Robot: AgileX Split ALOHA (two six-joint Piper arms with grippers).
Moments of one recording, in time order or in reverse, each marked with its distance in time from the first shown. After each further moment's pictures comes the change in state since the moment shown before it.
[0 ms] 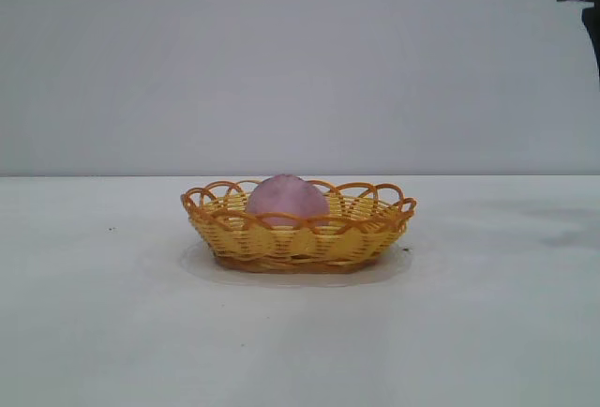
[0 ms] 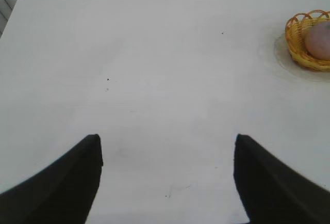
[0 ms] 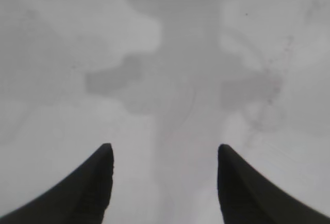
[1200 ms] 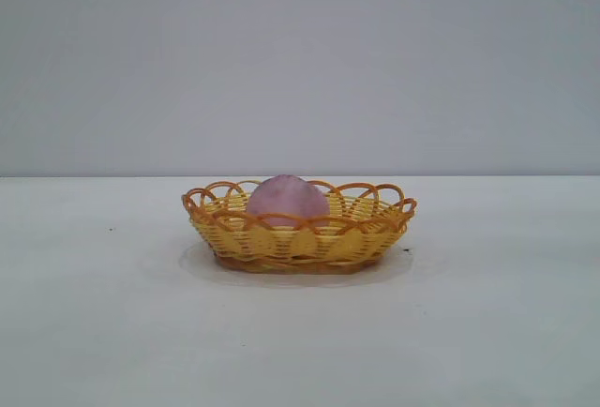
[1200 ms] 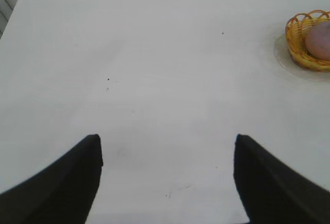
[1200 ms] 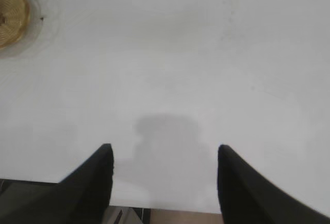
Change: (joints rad) left arm 0.000 0.000 0.000 0.000 0.000 0.000; right arm 0.000 -1.103 0.678 -0.019 -0.002 0.051
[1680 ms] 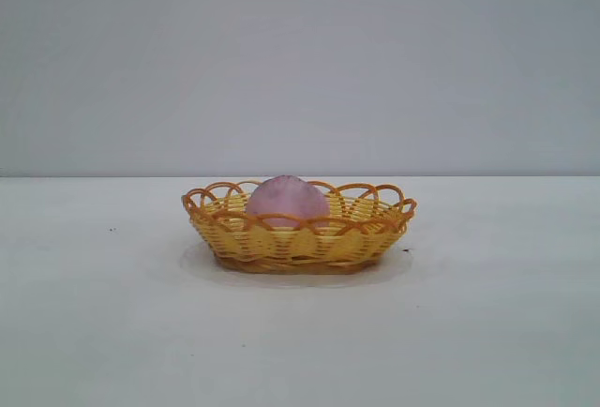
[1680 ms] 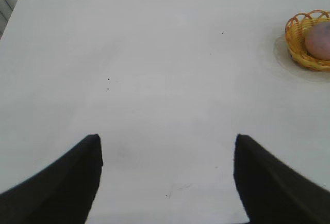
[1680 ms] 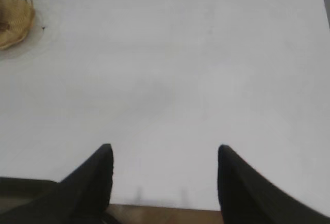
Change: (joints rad) left arm 0.000 0.000 0.000 0.000 0.000 0.000; right arm 0.000 -0.513 0.262 -0.033 -0.031 0.002
